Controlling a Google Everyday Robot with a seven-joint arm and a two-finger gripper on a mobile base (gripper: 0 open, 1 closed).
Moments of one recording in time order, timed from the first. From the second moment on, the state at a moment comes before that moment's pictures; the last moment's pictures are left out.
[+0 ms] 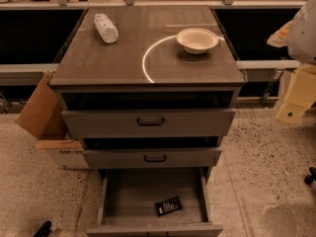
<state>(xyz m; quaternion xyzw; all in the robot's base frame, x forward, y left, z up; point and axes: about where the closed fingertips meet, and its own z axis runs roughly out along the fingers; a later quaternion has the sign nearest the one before) 0.438 -0.216 0.977 -0.60 0.78 -0.04 0.16</state>
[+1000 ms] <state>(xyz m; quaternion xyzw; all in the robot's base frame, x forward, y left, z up) 0.451 -0.187 0.886 -0.62 0.75 0.09 0.23</state>
